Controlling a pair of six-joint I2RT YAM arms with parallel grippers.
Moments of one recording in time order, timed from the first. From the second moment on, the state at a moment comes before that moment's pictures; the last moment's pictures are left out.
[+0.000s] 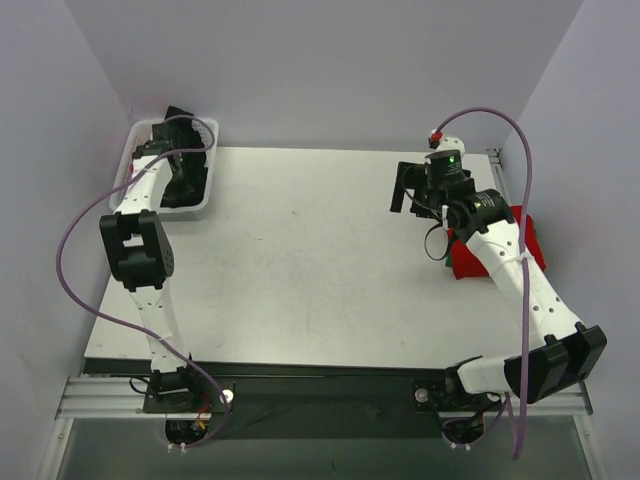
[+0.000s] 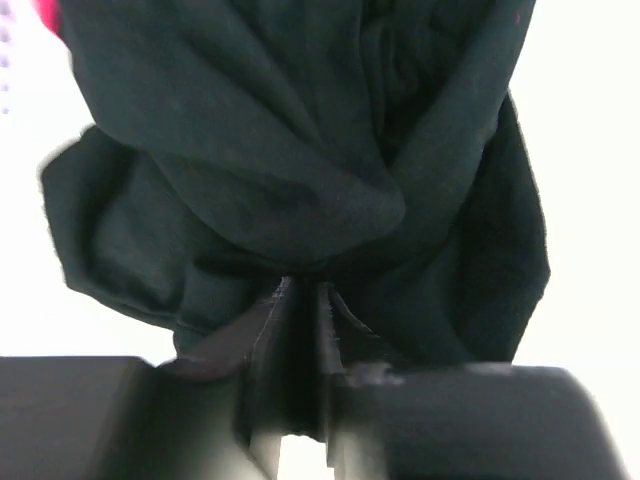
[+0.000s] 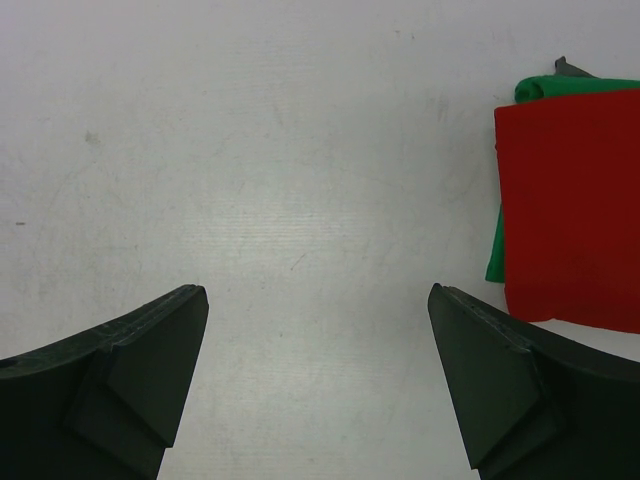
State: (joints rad) left arm 0.09 2.18 2.00 -0.89 -0.23 -0.22; right arm 0.36 1.34 1.41 -0.76 0.26 0.33
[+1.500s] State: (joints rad) left arm -0.02 1.59 2.39 -0.20 0.45 -0.68; right arm 0.35 1.25 1.32 -0.76 0.19 0.40
